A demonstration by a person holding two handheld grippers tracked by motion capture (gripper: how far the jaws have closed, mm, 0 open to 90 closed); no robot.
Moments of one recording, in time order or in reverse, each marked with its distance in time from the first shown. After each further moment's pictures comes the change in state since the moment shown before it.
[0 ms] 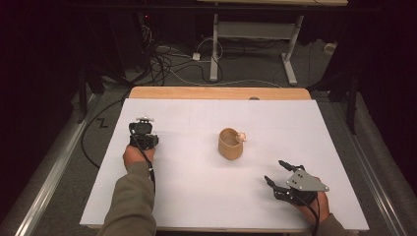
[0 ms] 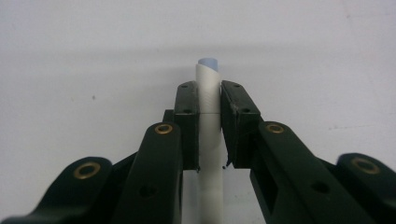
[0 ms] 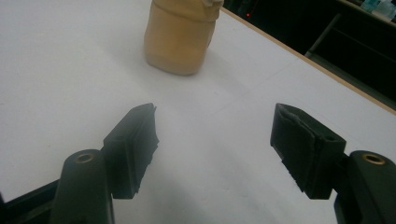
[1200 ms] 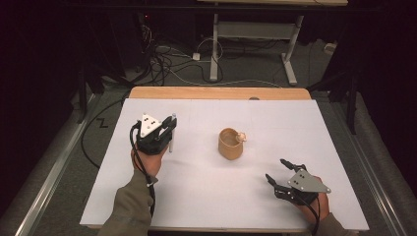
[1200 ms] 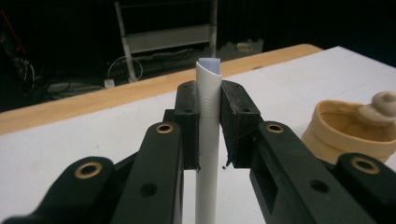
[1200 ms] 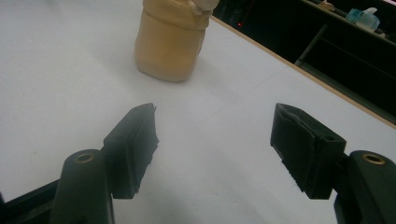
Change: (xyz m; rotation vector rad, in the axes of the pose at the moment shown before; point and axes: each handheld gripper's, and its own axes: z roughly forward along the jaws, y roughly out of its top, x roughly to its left) left arm -0.046 -0.016 -0.067 -0.594 -0.295 0.227; right arm -0.001 -0.003 0.000 -0.037 -0.033 -0.004
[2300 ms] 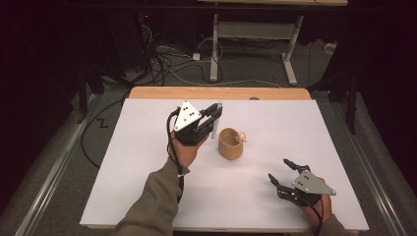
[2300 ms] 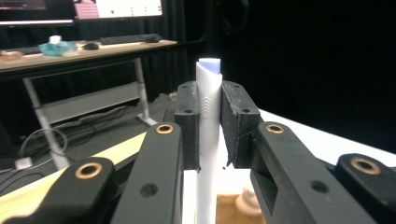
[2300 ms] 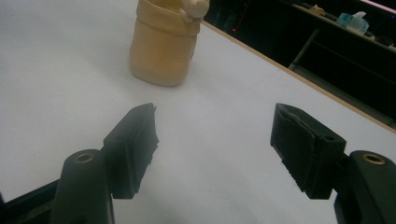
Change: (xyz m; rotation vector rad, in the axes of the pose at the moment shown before) left arm -0.078 0.056 0.037 -0.190 -0.300 0.101; right arm -0.003 -0.002 -0.008 -0.025 -0.016 0.019
